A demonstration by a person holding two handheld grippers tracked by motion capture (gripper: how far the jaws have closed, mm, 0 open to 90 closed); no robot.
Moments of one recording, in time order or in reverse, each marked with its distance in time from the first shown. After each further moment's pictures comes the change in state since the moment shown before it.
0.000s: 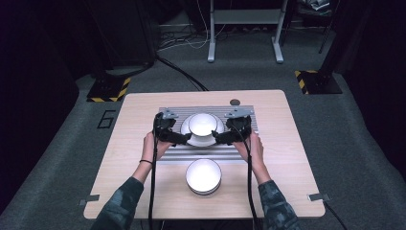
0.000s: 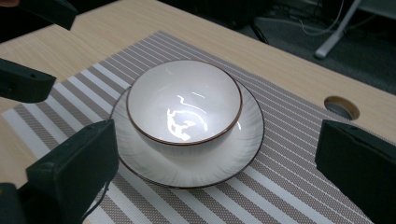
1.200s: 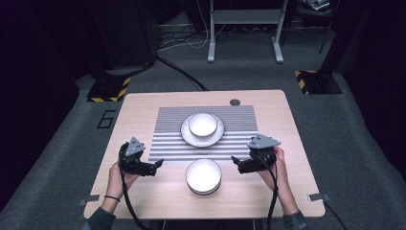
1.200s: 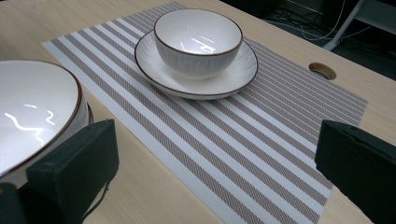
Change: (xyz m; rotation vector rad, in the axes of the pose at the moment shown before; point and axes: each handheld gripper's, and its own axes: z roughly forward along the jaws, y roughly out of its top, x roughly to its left) left arm 0.009 -0.108 -0.085 -0.046 0.063 0.024; right arm 0.004 -0.069 -0.082 -0.001 0.000 -0.100
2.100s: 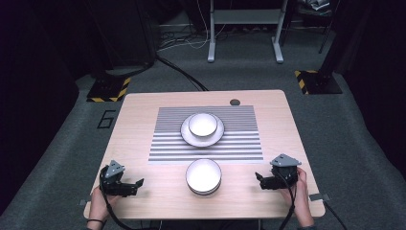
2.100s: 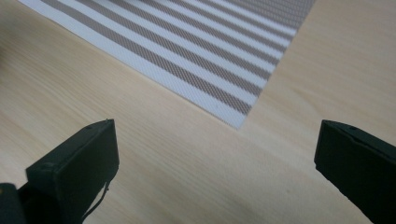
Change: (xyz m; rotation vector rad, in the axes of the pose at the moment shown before) left arm 0.026 -0.096 -0.014 0.095 0.067 -0.122; right arm -0.028 -0.096 -0.019 0.149 -0.123 0.113
